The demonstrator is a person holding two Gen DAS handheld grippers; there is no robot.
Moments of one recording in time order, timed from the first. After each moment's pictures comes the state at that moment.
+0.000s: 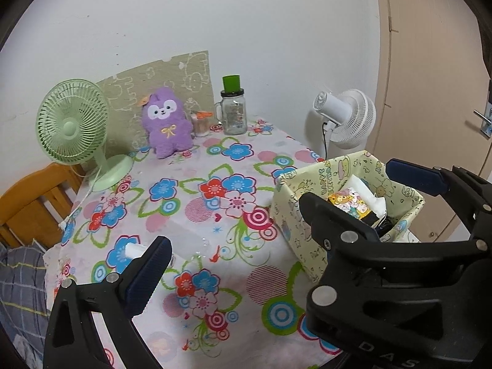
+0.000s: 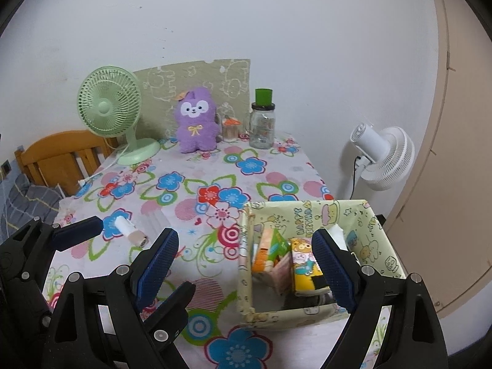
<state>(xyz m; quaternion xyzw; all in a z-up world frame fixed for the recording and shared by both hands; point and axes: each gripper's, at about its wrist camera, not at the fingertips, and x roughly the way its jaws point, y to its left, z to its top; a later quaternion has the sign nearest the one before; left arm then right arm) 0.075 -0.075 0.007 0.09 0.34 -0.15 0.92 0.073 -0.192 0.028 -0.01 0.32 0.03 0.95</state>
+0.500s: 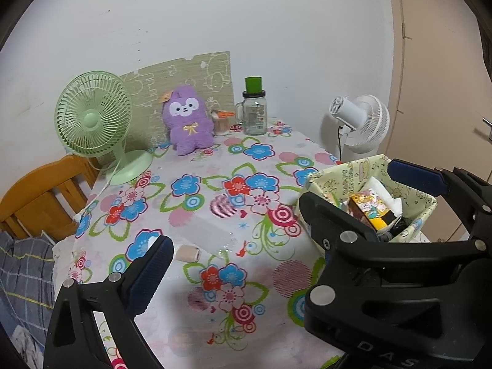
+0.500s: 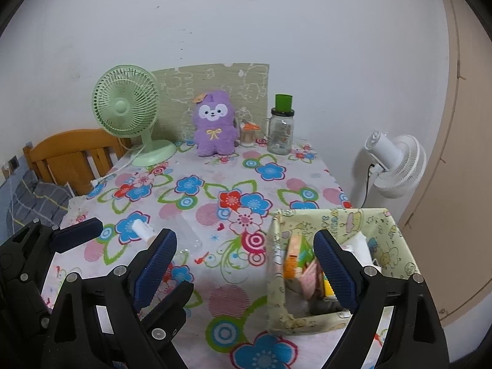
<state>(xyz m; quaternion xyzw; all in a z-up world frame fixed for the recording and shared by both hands) 0.073 -0.042 0.010 0.08 0.34 -0.13 0.93 0.075 -0.160 0.031 -0.01 0.32 0.05 0.95</state>
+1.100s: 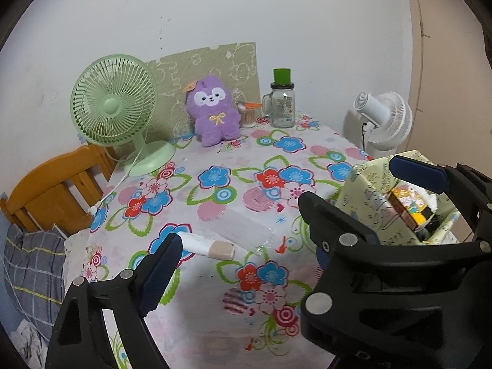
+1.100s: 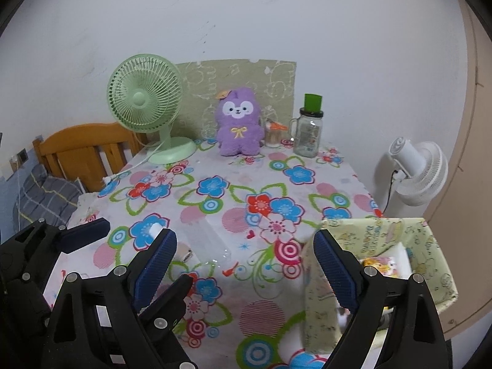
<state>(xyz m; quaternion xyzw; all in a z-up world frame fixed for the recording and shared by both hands) 0.095 -0.005 -0.008 0.08 0.34 -0.09 0.93 0.102 -0.118 0.011 -0.02 0.31 0.08 0.95</state>
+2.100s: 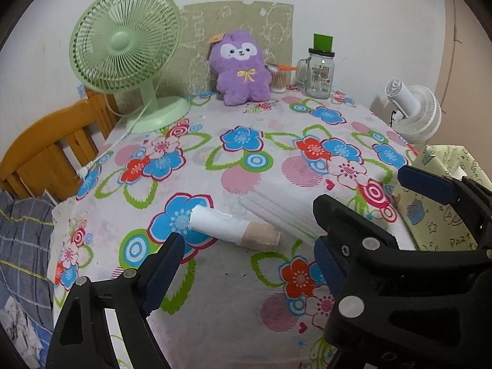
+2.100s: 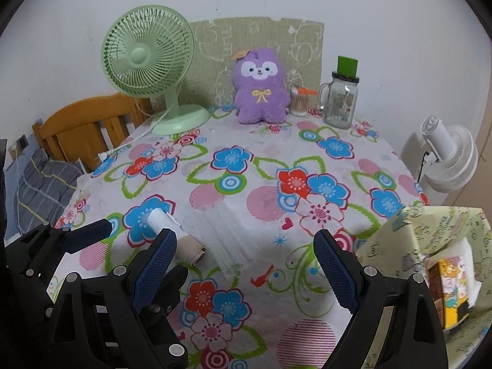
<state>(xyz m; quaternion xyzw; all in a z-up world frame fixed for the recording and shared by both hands) 0.154 0.043 -0.070 0.04 0.40 -0.07 0.91 0.164 -0.076 -0.054 -0.02 0.37 0.11 0.92</state>
